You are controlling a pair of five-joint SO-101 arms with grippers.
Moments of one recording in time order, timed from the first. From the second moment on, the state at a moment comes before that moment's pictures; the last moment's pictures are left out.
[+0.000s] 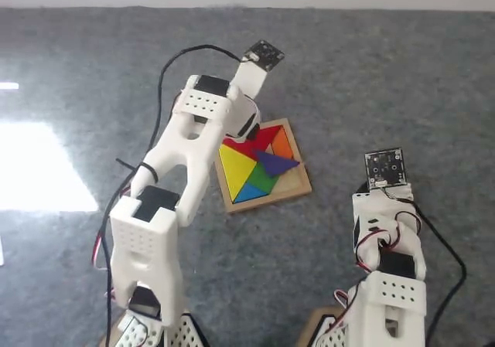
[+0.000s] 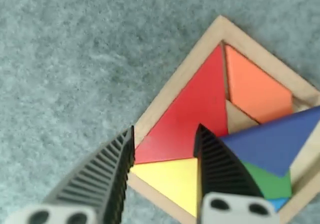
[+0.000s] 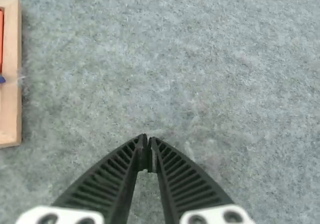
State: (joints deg) left arm 11.3 29.8 -11.5 68.8 -16.0; right arm 7.0 -70.2 91.2 25.2 18.9
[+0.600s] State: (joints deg) left arm 13.2 29.9 -6.3 68.8 -15.8; right arm 7.0 -70.2 91.2 25.1 18.9
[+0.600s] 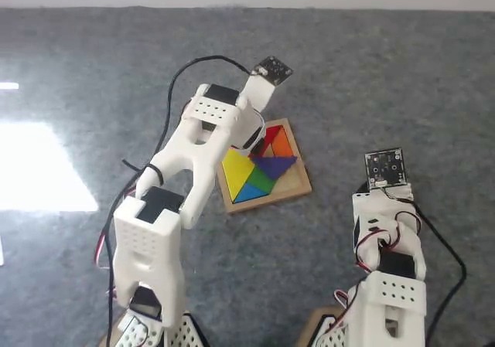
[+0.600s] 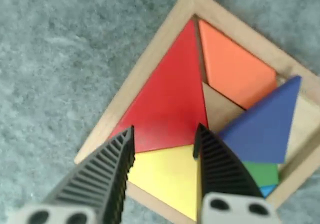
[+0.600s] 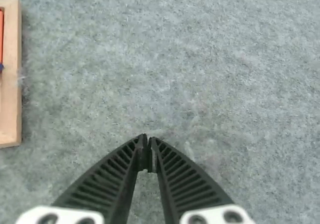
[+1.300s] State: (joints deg) left arm 19.7 16.9 11.7 68.7 -14.0; right arm 7.0 -70.2 91.2 25.1 18.9
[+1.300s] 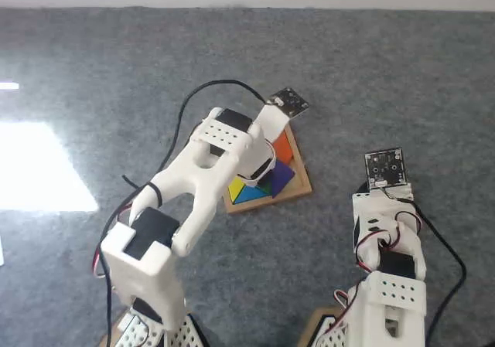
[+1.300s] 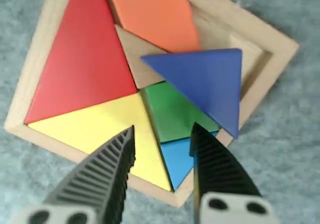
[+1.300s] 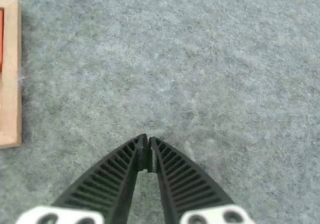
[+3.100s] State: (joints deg) left arm 25.1 26.1 -2.8 72.0 -11.7; right arm 7.0 -70.2 91.2 25.1 18.9
